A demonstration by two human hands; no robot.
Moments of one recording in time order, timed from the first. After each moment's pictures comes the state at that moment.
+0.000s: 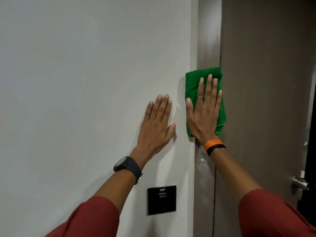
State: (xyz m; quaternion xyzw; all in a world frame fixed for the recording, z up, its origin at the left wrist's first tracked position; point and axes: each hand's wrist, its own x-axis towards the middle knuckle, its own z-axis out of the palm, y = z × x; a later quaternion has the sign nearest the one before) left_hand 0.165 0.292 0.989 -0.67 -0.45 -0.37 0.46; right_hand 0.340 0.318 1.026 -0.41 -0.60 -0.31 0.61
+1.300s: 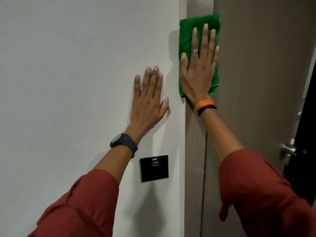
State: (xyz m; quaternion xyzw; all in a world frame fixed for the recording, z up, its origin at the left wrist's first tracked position) left_hand 0.174 0.306 0.973 -0.63 -0.47 -0.35 0.51; right_hand 0.347 0.334 1.052 -0.41 -0.55 -0.32 0.65
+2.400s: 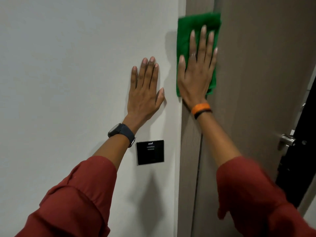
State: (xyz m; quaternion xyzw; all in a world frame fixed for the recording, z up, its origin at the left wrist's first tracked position) left_hand 0.178 0.303 0.950 -0.62 -0.48 -0.36 0.50; right_hand 0.352 0.332 0.996 -0.42 -0.56 -0.34 0.63
